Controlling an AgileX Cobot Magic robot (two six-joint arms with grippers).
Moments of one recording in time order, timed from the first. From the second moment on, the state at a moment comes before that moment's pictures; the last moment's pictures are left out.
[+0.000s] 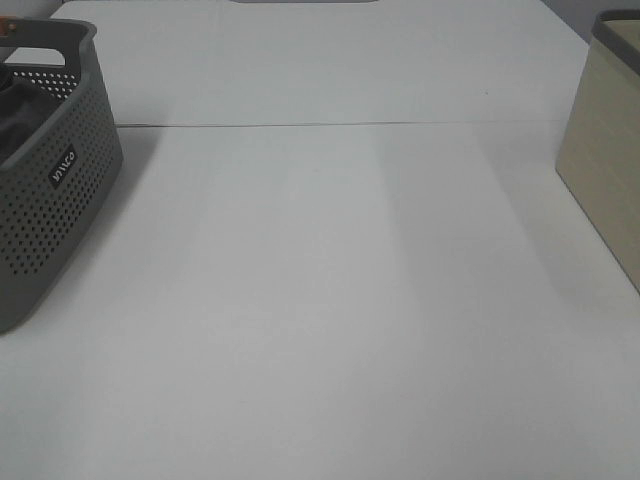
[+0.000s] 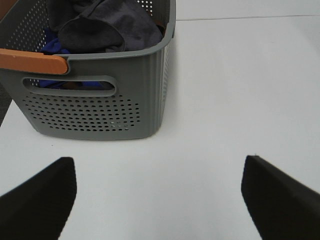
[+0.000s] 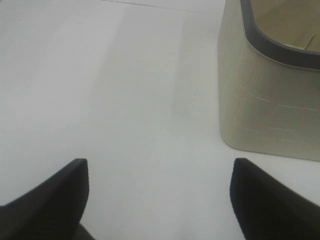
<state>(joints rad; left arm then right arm) 0.02 0.00 -0.51 -0.06 1.05 0.02 0.05 0.00 -0.50 0.03 1.06 -0.11</state>
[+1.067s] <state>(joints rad) 0.02 0.00 -0.51 -0.07 1.05 0.02 0.05 0.00 -0.50 0.02 1.06 -0.11</state>
